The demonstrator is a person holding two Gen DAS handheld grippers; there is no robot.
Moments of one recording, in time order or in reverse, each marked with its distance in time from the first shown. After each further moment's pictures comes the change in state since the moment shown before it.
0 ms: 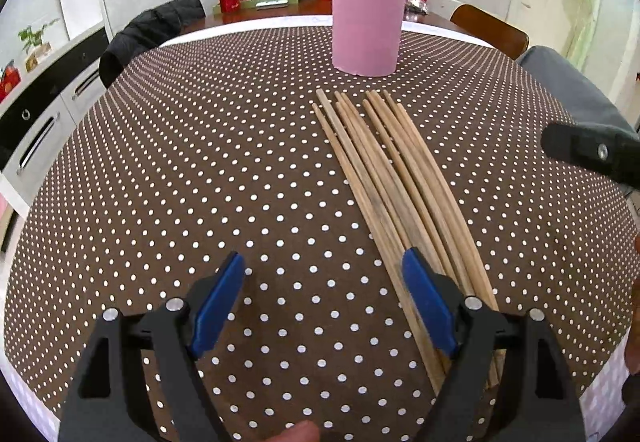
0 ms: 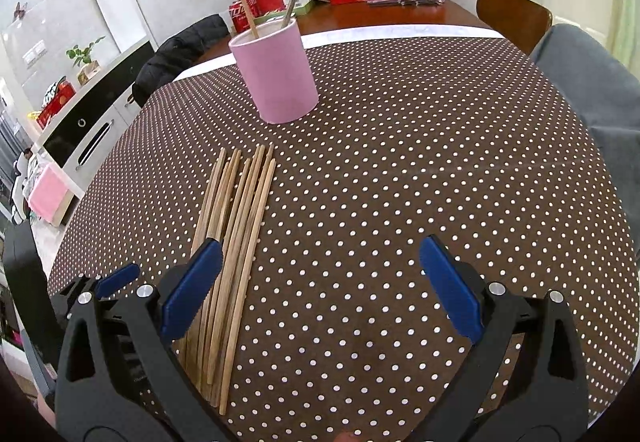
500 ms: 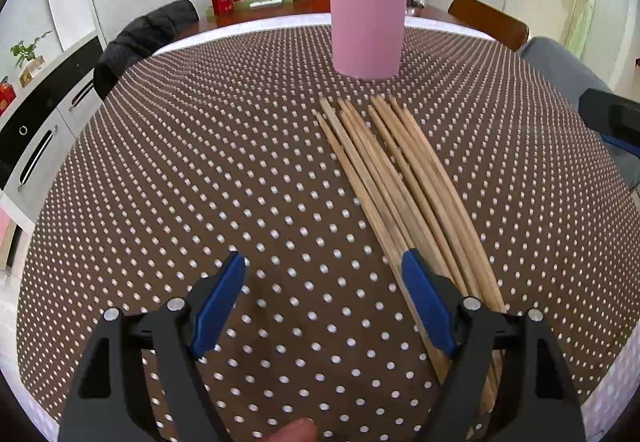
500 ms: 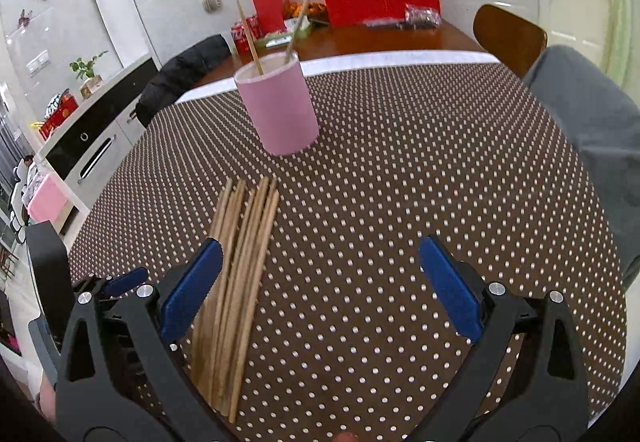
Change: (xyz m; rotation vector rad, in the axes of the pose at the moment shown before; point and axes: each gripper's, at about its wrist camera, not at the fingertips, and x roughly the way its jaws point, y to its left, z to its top) left arm 0.011 0.001 0.012 0.045 0.004 0.016; right arm -0.013 -0.003 0.012 0.022 -0.061 0.003
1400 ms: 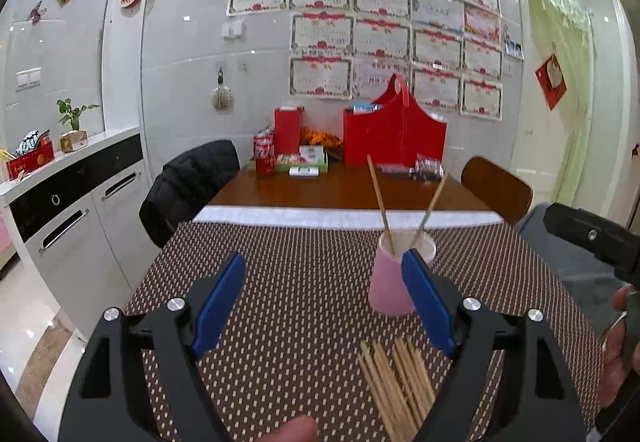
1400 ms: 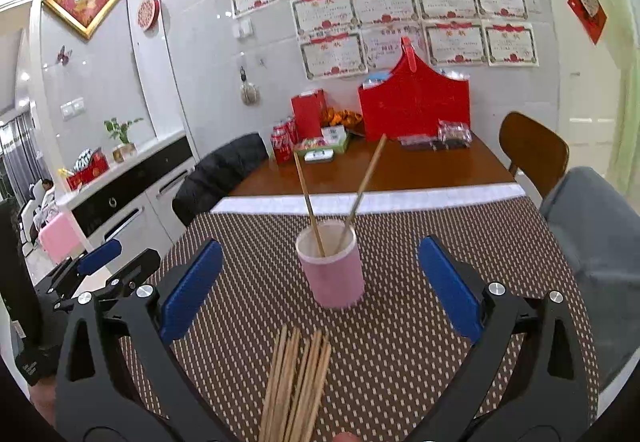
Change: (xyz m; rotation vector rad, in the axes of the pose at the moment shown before) left arm -0.129 0.048 0.118 -0.098 -0.480 0.048; right arm -0.059 0.050 0.101 -0.072 -0.304 0.066
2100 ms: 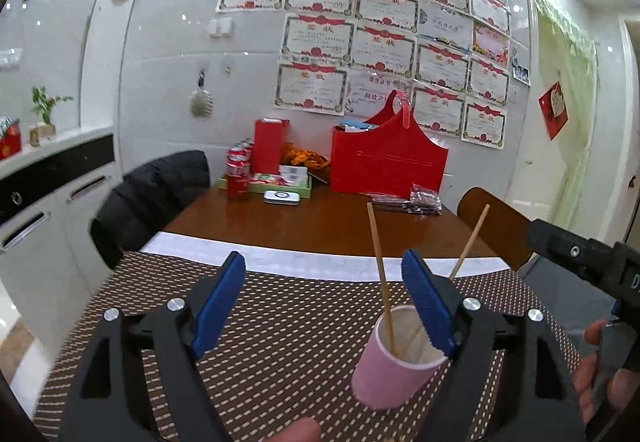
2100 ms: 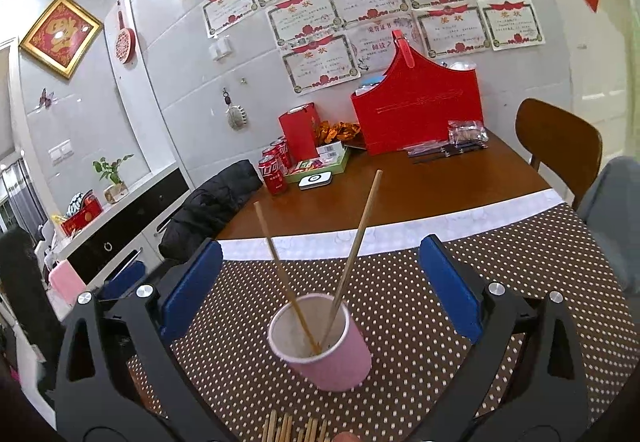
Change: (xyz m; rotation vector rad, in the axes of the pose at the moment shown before) left arm 0.114 -0.009 0.046 -0.067 -0.082 -0.060; right arm 0.101 -0.037 0.052 0.101 -0.076 0.051
